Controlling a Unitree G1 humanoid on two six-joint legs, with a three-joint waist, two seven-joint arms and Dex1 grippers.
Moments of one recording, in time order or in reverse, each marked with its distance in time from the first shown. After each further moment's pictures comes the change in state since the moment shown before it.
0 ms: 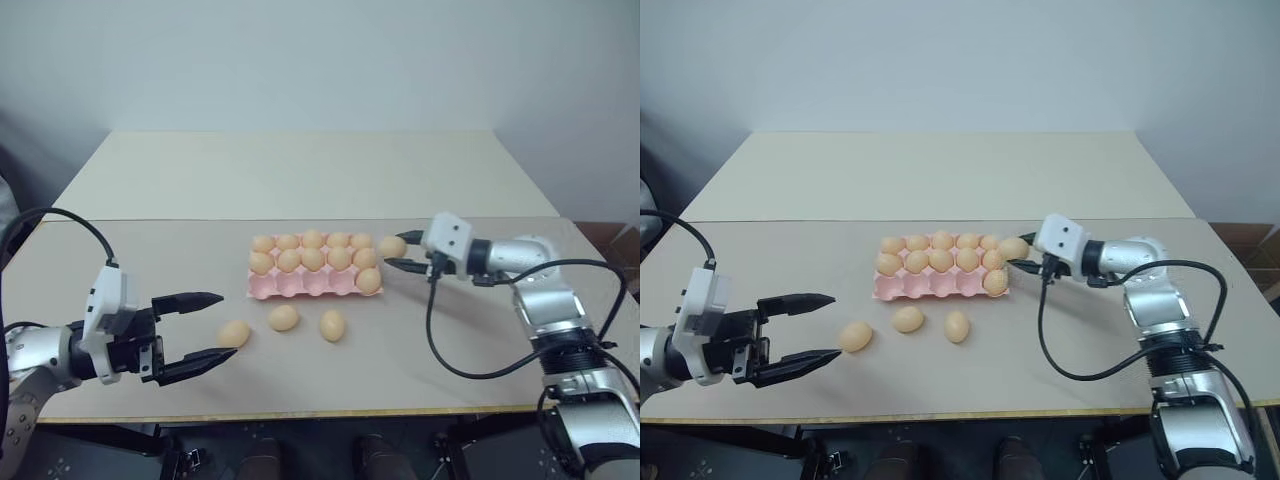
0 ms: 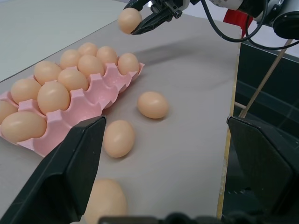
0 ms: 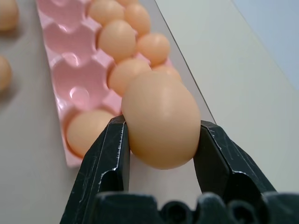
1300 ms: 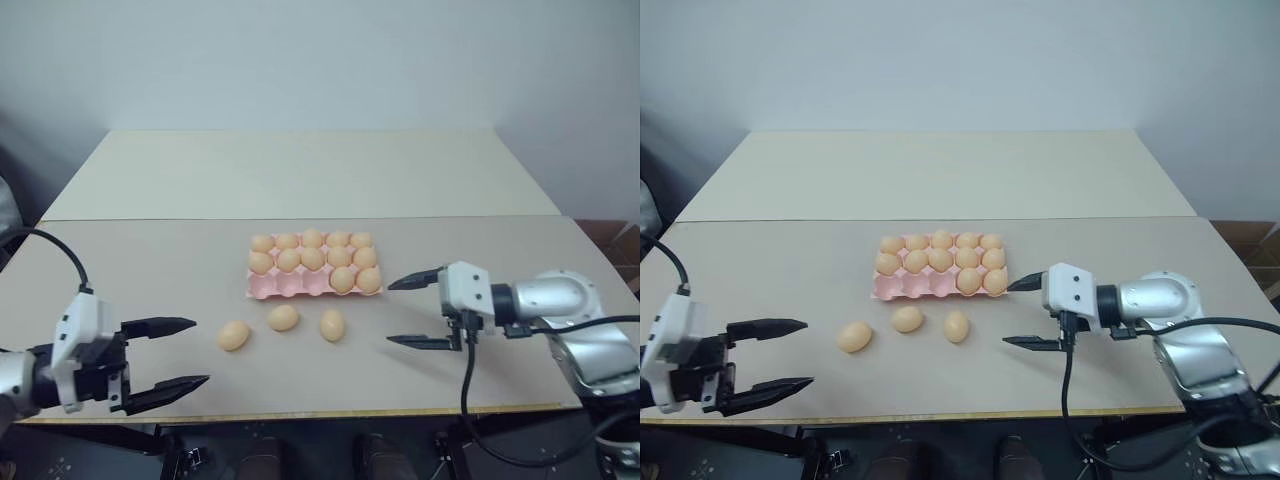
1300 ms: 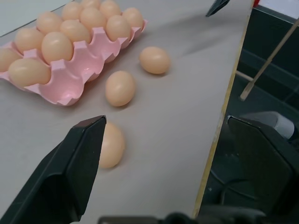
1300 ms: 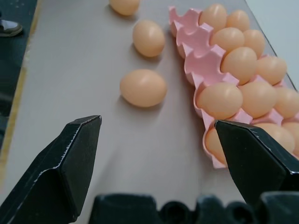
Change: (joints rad) left arm 0.218 0.058 0.199 0.006 0.067 -0.045 -0.151; right arm 0.368 -0.267 -0.106 -0.571 0.278 0.274 0.183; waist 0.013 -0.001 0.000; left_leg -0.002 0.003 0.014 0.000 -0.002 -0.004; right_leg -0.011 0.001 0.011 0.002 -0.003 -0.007
